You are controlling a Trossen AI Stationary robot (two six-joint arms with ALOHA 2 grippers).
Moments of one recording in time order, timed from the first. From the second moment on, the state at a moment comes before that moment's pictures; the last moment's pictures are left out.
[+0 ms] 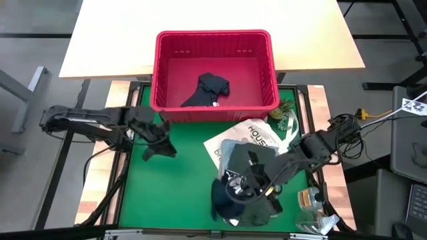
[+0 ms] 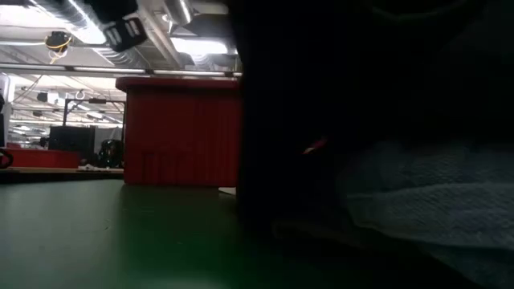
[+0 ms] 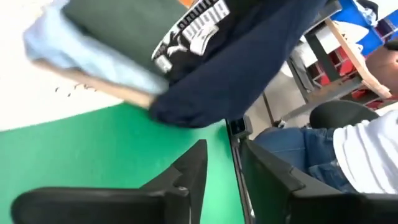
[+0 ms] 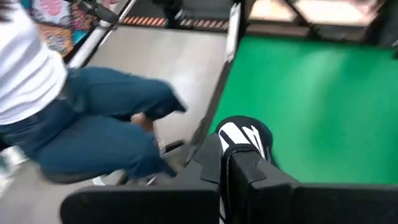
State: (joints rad) left arm 0.01 0.87 0.76 -0.40 0.48 -0.49; right arm 0.54 1.74 2.14 -1.05 -0.01 0.27
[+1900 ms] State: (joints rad) left arm -0.35 1.07 0.91 -0.34 0.01 -0.27; right arm 0.24 1.81 2.15 -0.87 0.31 0.28
